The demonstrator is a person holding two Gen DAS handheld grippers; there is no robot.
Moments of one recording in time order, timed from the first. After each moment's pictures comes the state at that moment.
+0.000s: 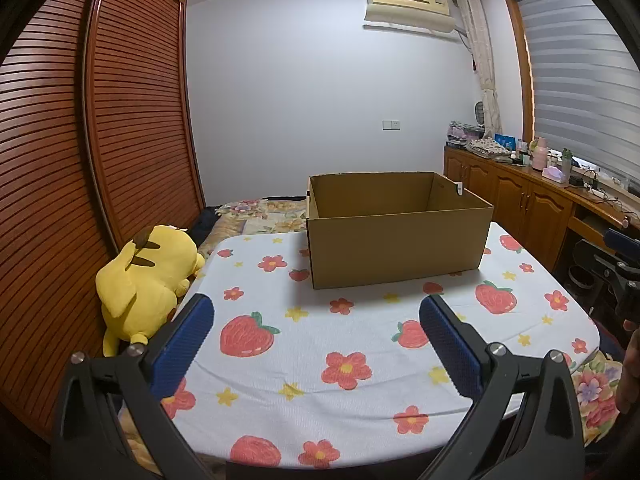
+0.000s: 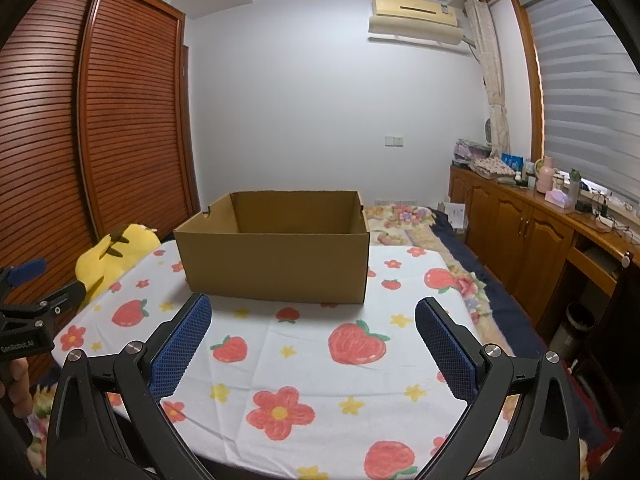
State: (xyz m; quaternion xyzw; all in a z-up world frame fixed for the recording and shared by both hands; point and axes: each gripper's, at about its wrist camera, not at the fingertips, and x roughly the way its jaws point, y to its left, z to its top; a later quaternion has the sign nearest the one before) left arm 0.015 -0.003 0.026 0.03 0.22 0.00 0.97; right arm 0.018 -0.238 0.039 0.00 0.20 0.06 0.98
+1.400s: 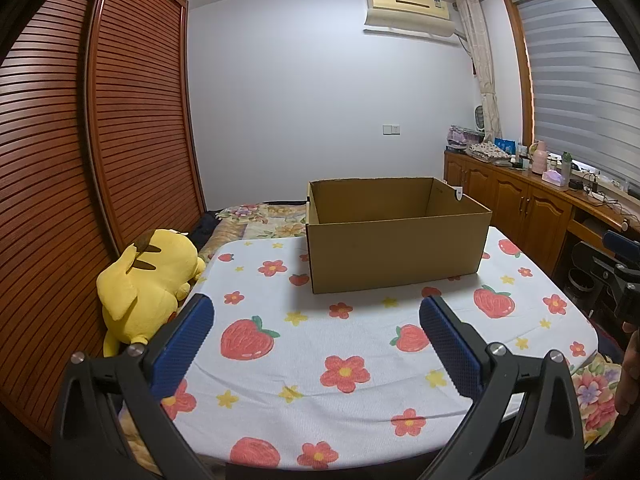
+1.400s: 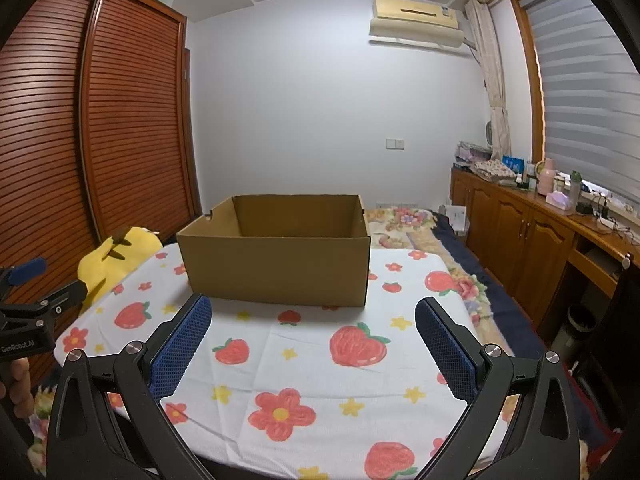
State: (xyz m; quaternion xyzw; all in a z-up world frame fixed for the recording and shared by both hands) left arm 0.014 -0.004 0.033 0.03 0.22 0.00 0.98; right arm 0.017 -0.235 0.042 0.00 0.20 0.06 0.98
